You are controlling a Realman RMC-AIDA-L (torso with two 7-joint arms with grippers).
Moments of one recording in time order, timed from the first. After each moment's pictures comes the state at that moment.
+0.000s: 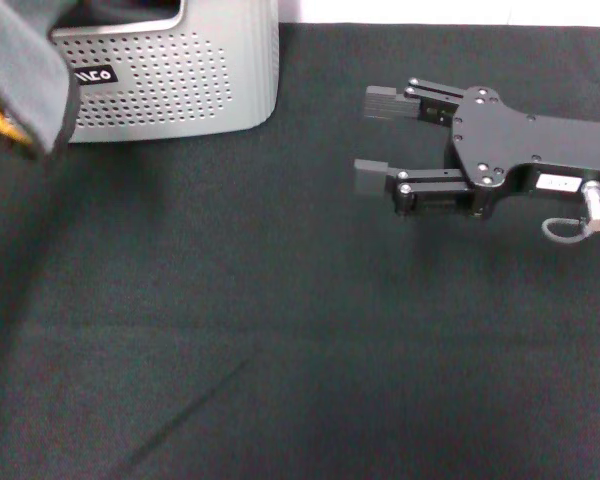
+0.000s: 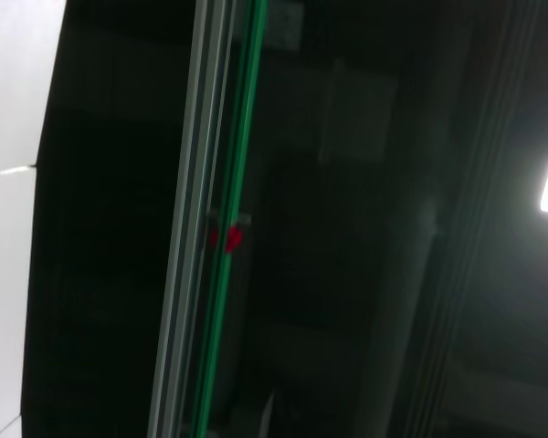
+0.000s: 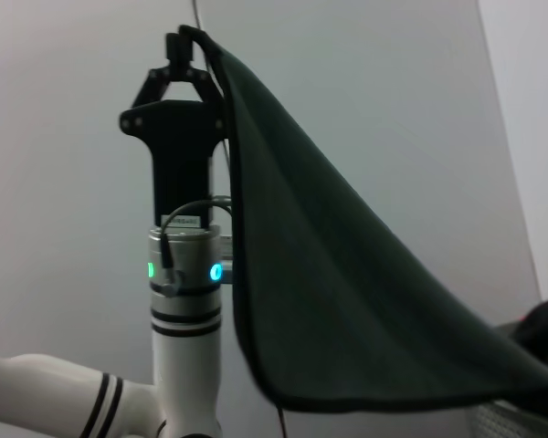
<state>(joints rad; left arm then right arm) -0.39 -2.09 1.19 0.63 0.15 2.03 -1.88 0.52 2.03 -1.33 -0.80 1.90 1.56 -1.75</state>
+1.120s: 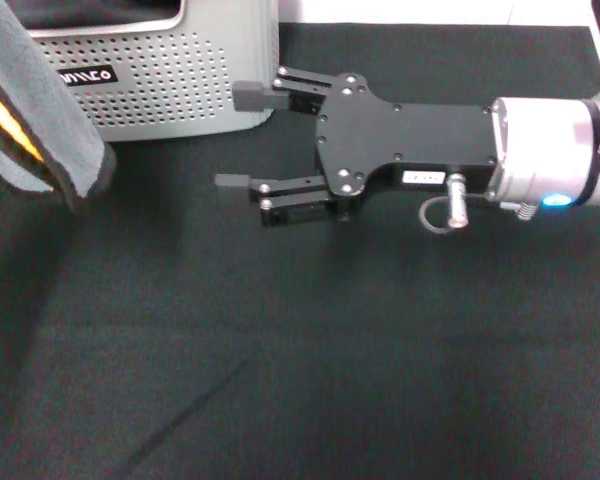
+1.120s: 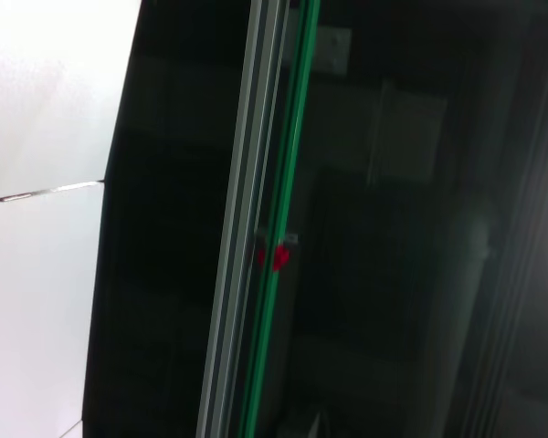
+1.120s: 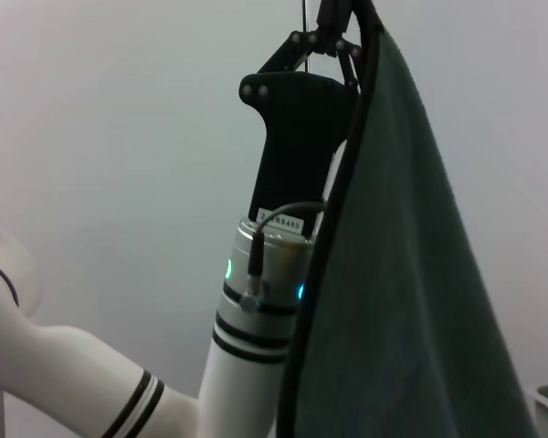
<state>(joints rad) -0.45 -2.10 1.24 0.49 0.12 2.03 -1.82 0.64 2.03 -1.67 -0.81 2.13 1.34 -1.92</state>
